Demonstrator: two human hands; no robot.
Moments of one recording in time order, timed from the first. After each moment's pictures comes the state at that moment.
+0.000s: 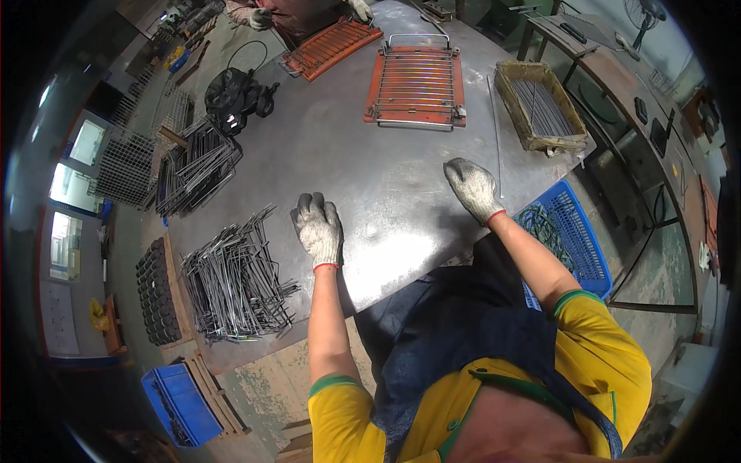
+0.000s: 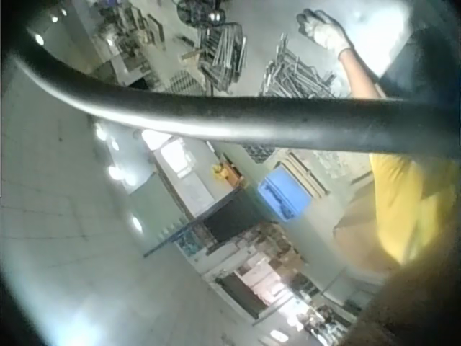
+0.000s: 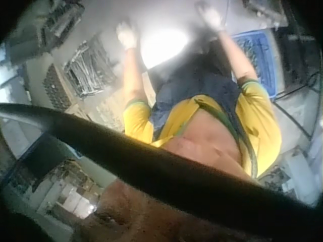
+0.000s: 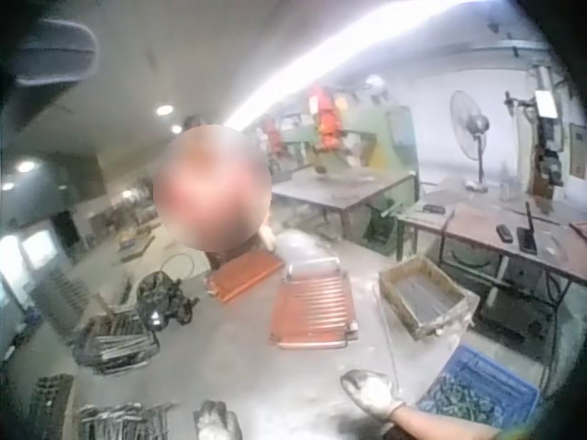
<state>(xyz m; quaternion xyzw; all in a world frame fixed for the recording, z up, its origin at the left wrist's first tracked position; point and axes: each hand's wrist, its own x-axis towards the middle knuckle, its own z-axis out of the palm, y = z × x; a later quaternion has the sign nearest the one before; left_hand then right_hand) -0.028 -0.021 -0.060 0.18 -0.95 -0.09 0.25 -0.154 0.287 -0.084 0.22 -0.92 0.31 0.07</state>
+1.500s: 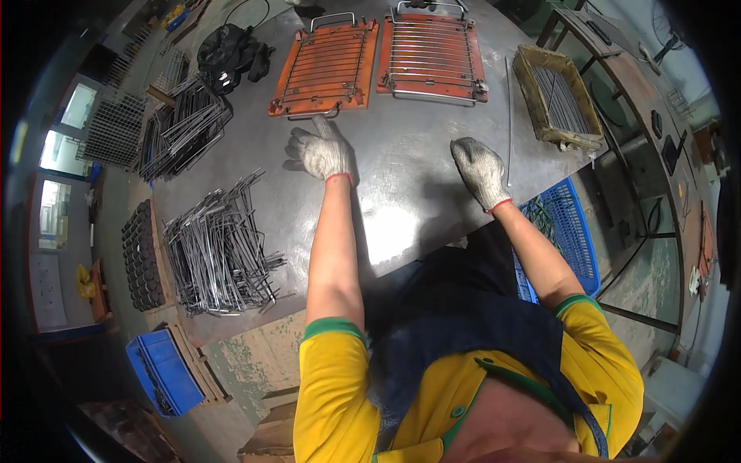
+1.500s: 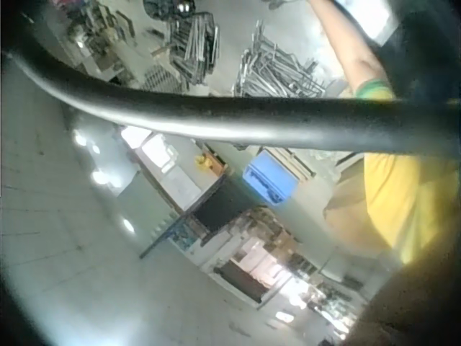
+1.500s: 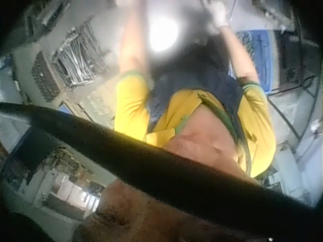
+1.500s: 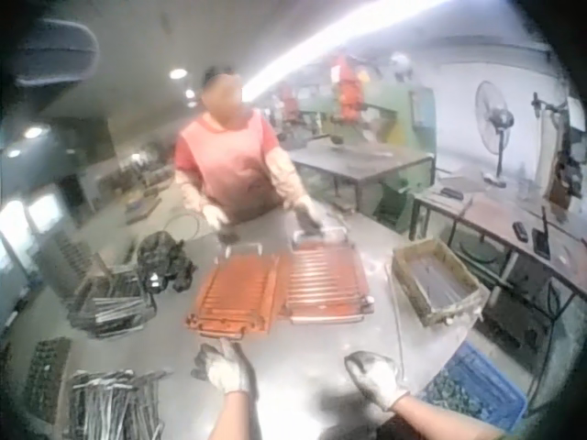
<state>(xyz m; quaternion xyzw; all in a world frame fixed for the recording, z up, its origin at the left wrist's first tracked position) -0.140 -0.018 -0.083 0.46 -0.85 -0.11 0.24 -0.158 0.284 -0.094 0.27 -0.92 0.27 0.11</state>
